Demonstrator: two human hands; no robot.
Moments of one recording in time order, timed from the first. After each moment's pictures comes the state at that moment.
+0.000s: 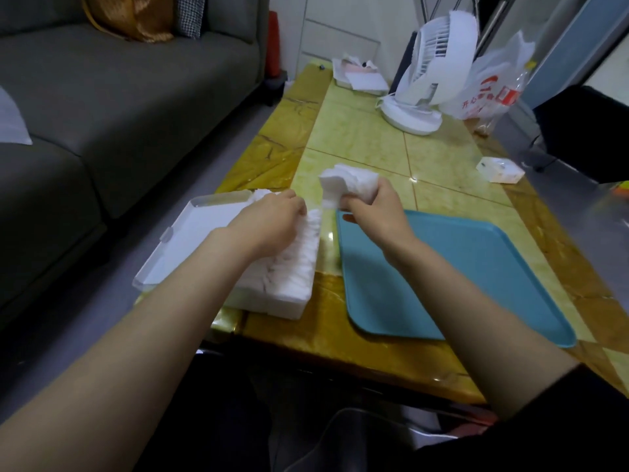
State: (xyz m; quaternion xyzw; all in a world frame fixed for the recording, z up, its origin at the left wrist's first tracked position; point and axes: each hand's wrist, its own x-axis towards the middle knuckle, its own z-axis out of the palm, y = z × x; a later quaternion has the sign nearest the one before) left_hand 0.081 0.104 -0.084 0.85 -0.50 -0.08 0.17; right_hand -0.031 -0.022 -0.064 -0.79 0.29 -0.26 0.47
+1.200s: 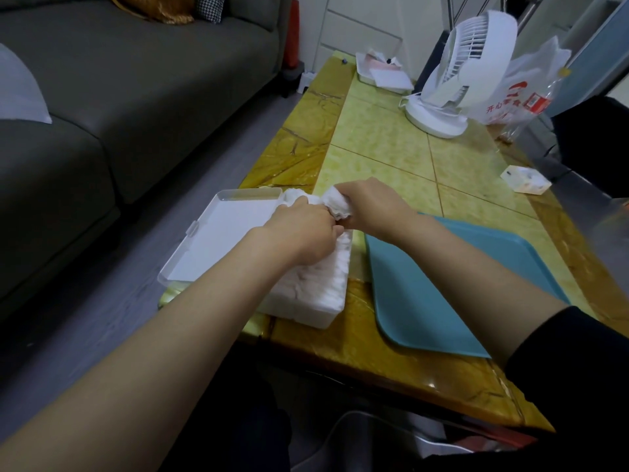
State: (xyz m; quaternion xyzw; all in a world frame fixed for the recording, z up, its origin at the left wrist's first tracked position) left_hand 0.075 0.110 -0.077 0.86 -0.49 -0.13 0.09; right_hand 0.022 -0.017 -0.058 -0.99 0.11 -0.01 0.03
